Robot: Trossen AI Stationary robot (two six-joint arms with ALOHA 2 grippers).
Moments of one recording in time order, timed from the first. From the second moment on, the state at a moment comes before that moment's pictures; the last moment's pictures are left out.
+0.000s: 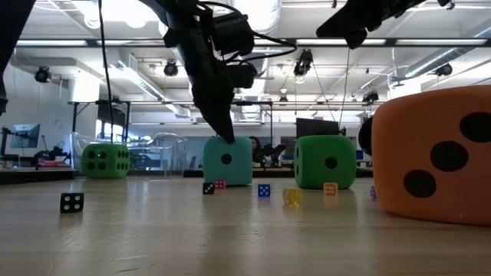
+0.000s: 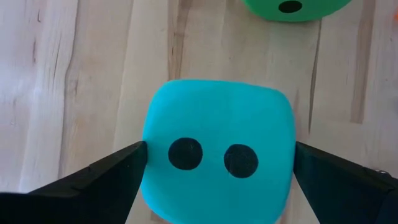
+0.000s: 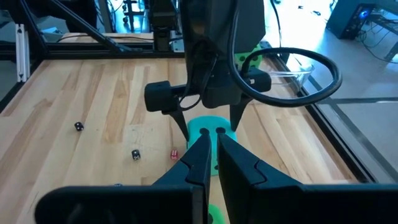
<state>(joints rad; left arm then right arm) 0.19 1.85 1.32 -0.66 -0.03 0.08 -0.07 0.97 0.80 -0.21 0.05 0.00</state>
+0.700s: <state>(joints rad) 0.17 1.85 1.32 -0.65 0.00 0.10 -0.07 0.97 0.80 -0.20 0.05 0.00</state>
